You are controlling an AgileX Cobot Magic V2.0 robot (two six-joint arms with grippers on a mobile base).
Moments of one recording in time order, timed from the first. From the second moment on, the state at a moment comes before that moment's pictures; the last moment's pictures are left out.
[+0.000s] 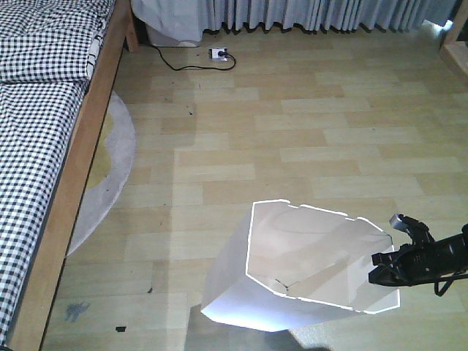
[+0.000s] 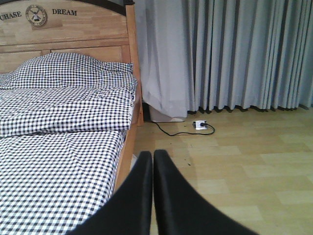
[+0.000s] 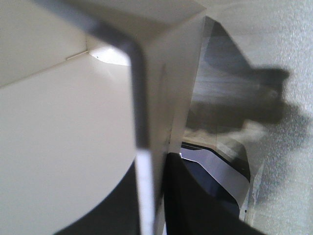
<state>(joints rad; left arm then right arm) 0.09 -0.02 0.03 0.04 0.12 -0.05 -0.45 2.56 -1.00 1.20 0.60 -1.55</state>
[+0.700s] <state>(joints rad) 0.09 -0.02 0.03 0.04 0.12 -0.05 -0.45 2.56 -1.00 1.20 0.60 -1.55</state>
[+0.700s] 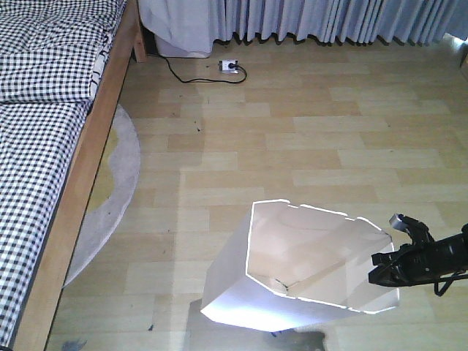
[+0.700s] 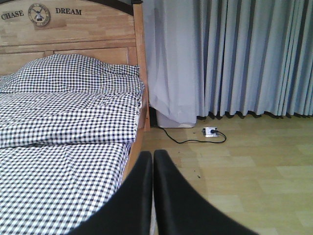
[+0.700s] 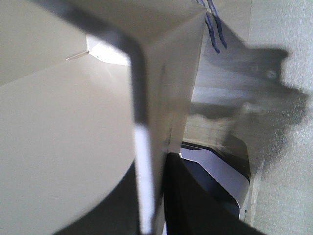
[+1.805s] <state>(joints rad) 0.09 -0.02 0.03 0.04 0.12 -0.05 -0.45 2.56 -1.00 1.20 0.60 -1.55</state>
